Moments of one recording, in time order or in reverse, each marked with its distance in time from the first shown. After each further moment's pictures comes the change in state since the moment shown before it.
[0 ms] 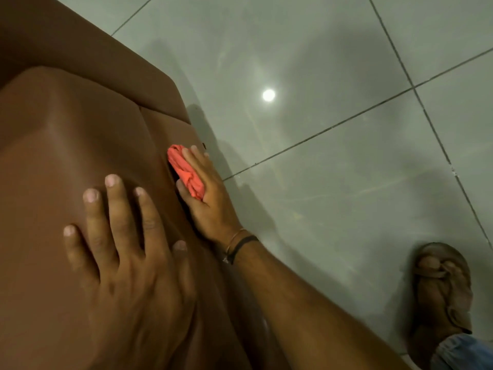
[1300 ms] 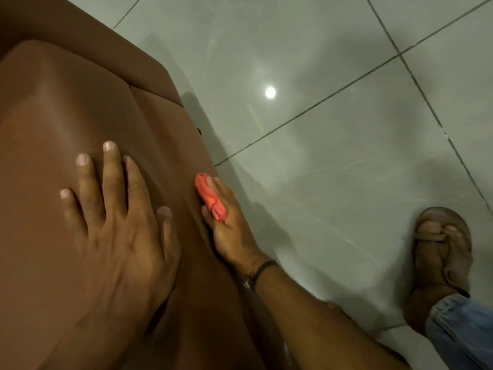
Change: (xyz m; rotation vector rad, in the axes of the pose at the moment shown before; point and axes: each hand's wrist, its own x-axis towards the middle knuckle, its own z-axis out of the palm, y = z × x) left_hand -0.012 -0.005 -0.017 -0.056 -0.090 0.035; right_hand -0.105 0.038 -0.014 -0.029 -0.054 0.098
